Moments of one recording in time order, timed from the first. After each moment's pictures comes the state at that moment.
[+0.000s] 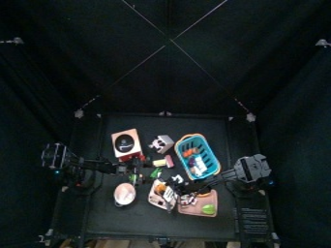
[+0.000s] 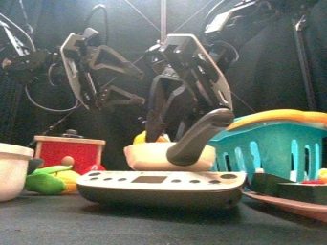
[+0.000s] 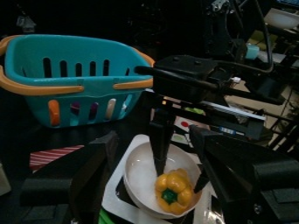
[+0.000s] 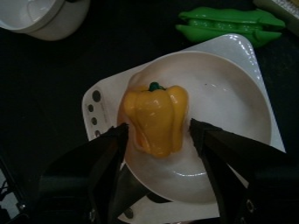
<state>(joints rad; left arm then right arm) 0.02 -0.12 1.03 0.04 -0.83 -0.25 0.20 0.18 0.41 -0.56 0.40 1.34</state>
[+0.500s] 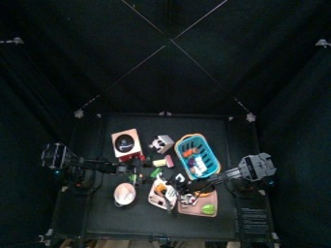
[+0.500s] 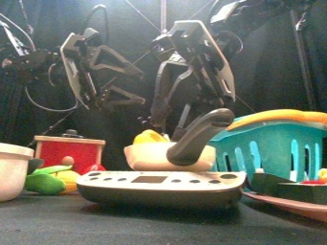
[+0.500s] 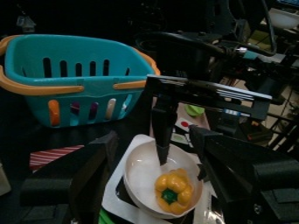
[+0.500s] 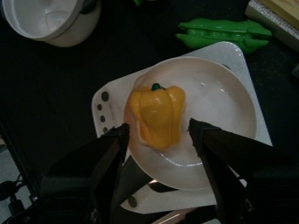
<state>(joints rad) 0.02 -0.12 1.03 0.04 -0.83 -0.25 0.20 0.12 0.43 -0.56 0.40 1.34</state>
